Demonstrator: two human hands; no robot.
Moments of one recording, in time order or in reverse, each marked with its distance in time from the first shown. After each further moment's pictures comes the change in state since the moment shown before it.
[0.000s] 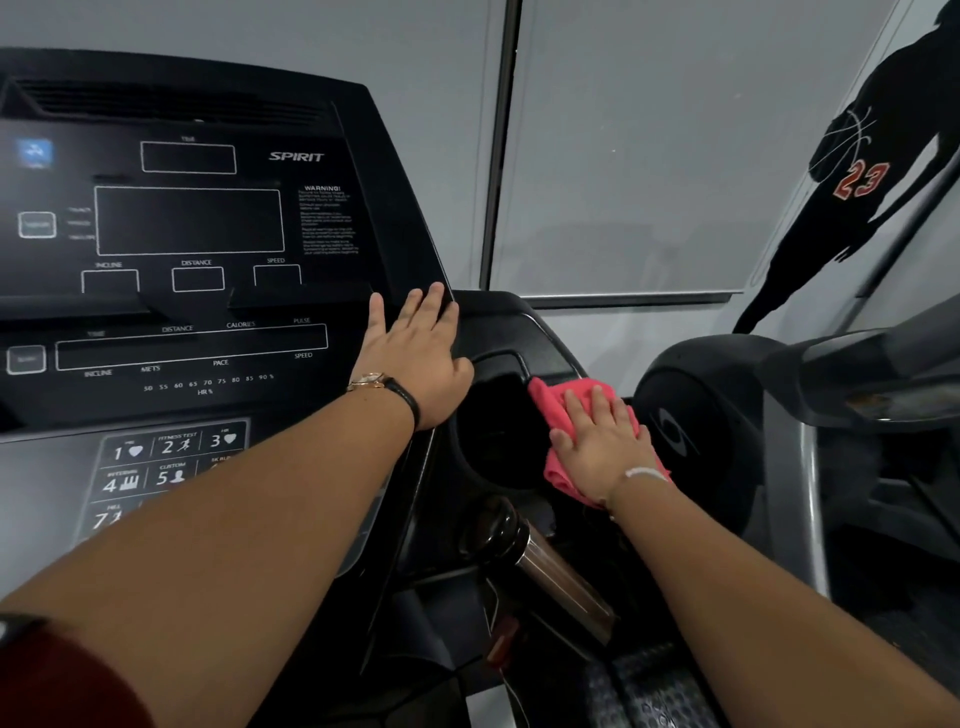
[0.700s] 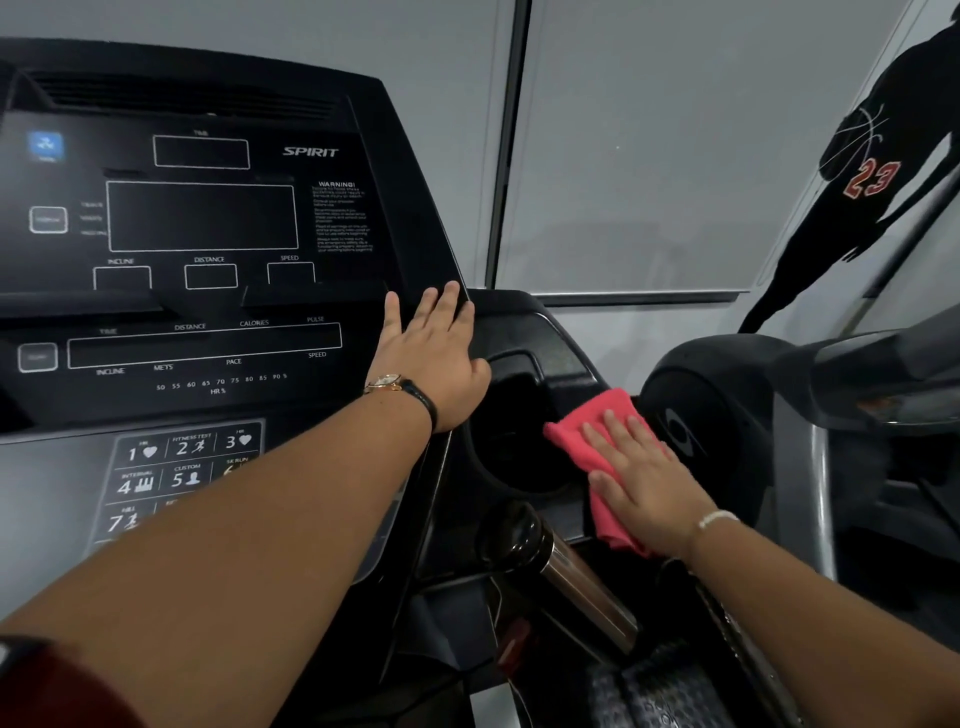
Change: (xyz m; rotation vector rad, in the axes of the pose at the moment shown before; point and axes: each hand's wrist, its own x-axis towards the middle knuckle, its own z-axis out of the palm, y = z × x) left_hand -0.001 0.000 0.001 -0.010 0.004 0.005; right_hand -0.024 0.041 0.015 -0.063 0.040 -0.250
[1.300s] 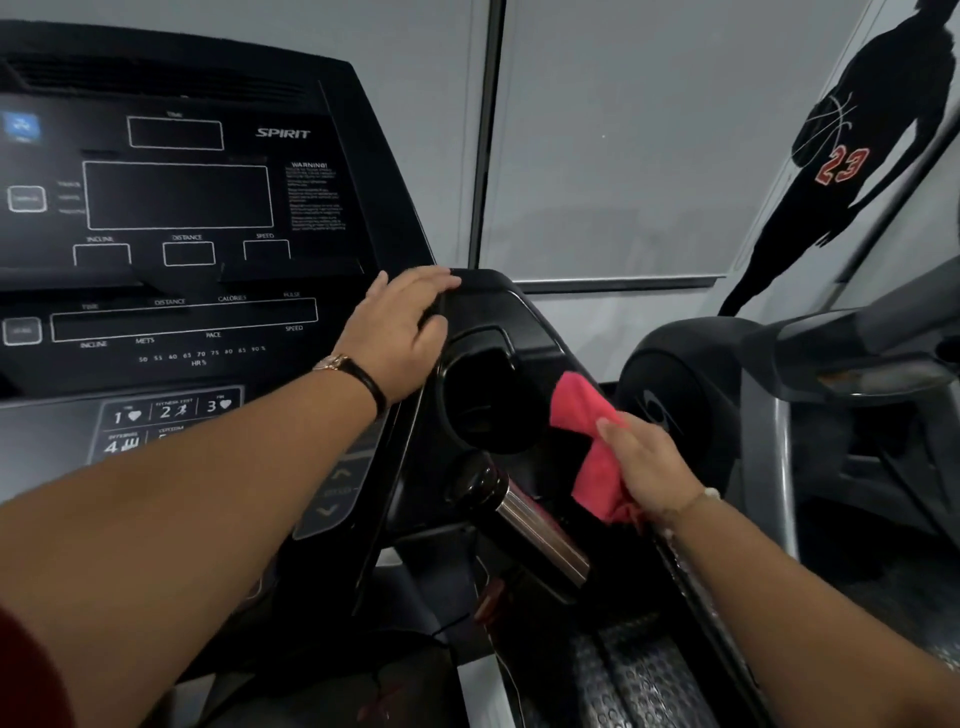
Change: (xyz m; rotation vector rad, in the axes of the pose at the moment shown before) left_hand -0.025 -0.003 -0.013 -0.582 0.301 0.134; right_hand -0.046 -0.018 -0.026 0.940 0.260 0.181
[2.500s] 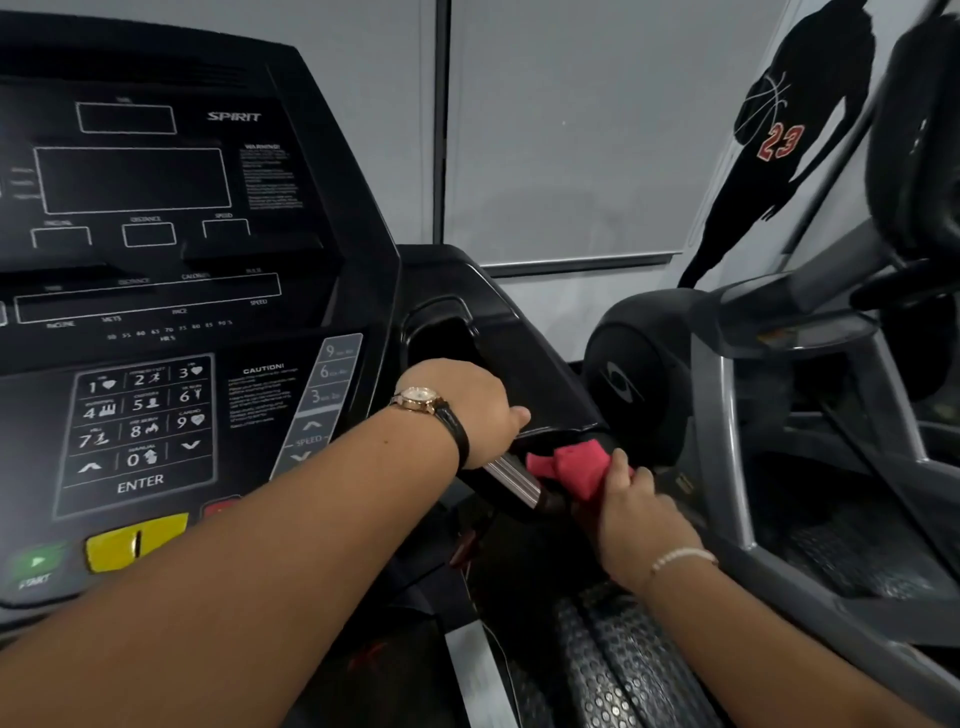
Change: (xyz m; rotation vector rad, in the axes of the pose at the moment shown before) left_hand -0.058 0.117 0.019 0.637 -0.739 0.056; right_hand -0.103 0.039 0.006 -0.981 -0.027 0.340
